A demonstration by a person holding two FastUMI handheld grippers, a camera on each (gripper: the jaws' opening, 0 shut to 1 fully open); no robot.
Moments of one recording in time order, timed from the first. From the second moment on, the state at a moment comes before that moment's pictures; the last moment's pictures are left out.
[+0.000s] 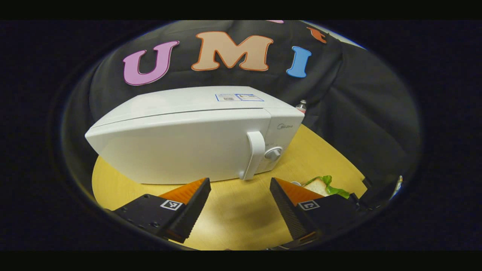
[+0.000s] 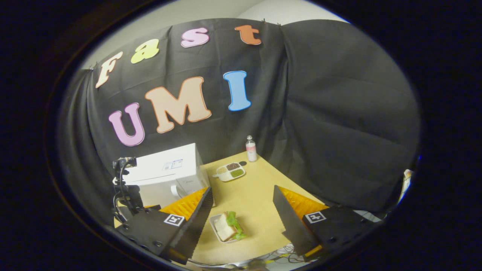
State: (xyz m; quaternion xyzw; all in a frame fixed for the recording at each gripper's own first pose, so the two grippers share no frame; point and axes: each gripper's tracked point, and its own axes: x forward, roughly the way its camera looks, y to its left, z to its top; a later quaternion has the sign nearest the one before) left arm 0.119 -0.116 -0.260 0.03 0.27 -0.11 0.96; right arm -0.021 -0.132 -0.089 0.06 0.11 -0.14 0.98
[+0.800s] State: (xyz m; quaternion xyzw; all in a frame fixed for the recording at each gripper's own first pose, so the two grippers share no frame) left arm 0.180 -0.143 -0.310 0.00 0.32 -0.07 0.94; right arm -0.012 -0.187 -0.100 0.07 0.11 -0.15 0.98
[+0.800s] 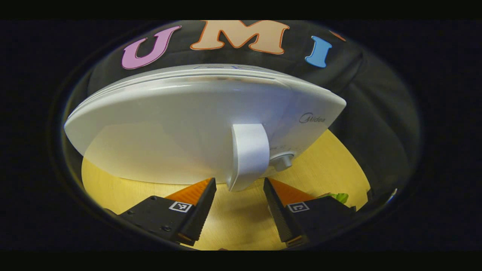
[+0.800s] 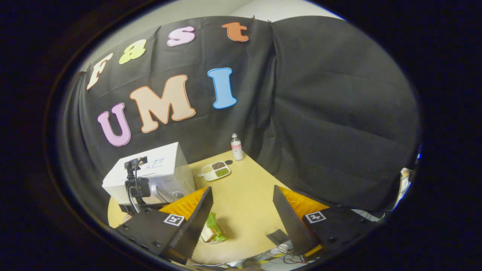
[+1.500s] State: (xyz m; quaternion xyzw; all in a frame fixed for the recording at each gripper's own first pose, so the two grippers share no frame) left arm 0.189 -0.142 -0.323 0.02 0.34 -0.05 0.94; right arm -0.013 -0.226 -0.107 0.06 0.11 -0.15 0.98
